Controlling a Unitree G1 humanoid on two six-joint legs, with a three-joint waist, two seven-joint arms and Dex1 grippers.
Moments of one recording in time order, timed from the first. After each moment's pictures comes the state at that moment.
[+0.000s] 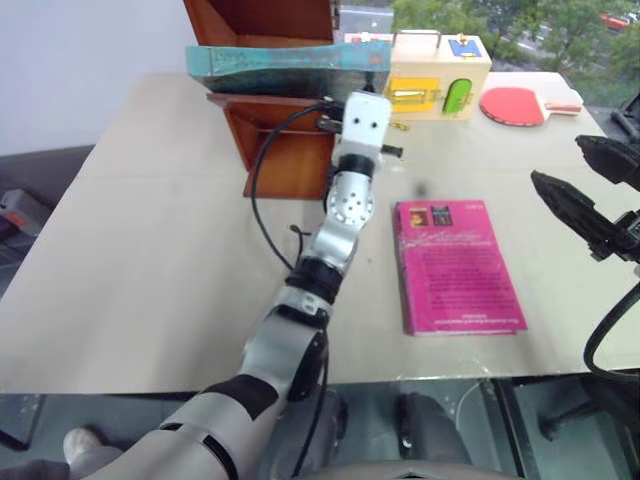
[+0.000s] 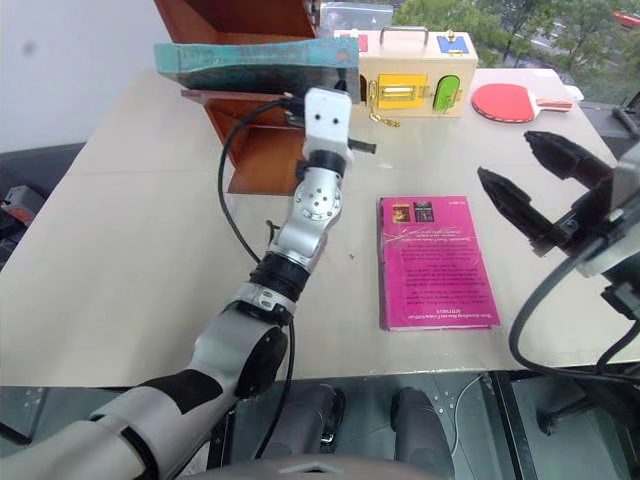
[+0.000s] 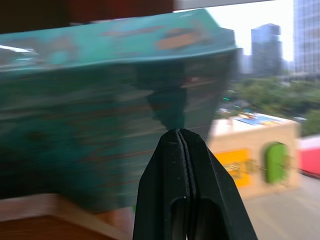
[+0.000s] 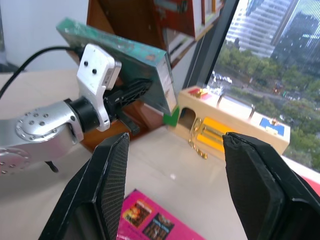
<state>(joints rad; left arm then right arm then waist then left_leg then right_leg) -1.00 -0.08 -0.05 0.70 0.20 -0.29 0.26 -0.06 -0.84 -0.68 -0.85 1.02 0.67 0.39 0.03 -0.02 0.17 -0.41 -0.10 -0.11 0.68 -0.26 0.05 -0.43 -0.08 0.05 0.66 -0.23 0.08</state>
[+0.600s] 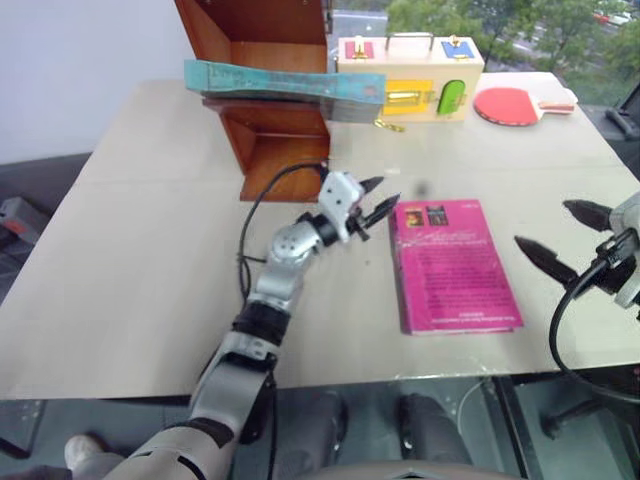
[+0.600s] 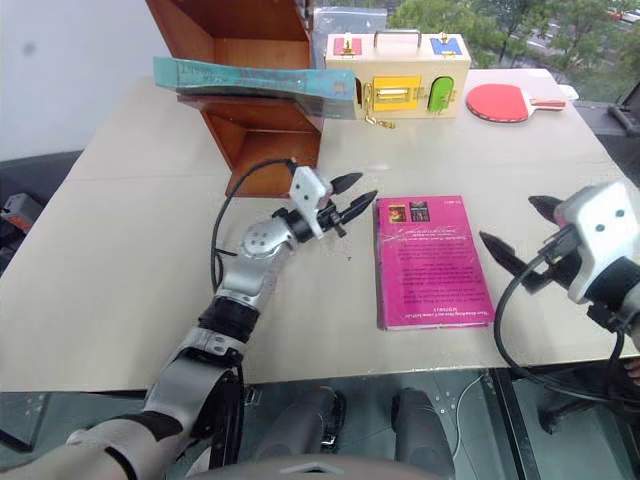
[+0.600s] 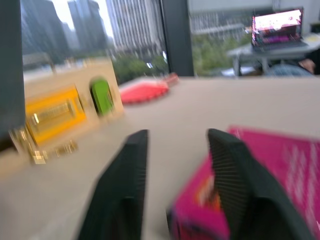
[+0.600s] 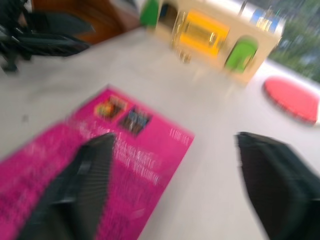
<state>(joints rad) -0.67 0.15 -0.15 0.48 -0.16 -0.21 -0.67 0.15 -0.93 -0.55 -0.73 0.77 0.69 0.45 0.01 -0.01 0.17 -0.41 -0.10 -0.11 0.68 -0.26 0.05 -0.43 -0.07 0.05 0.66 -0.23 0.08</state>
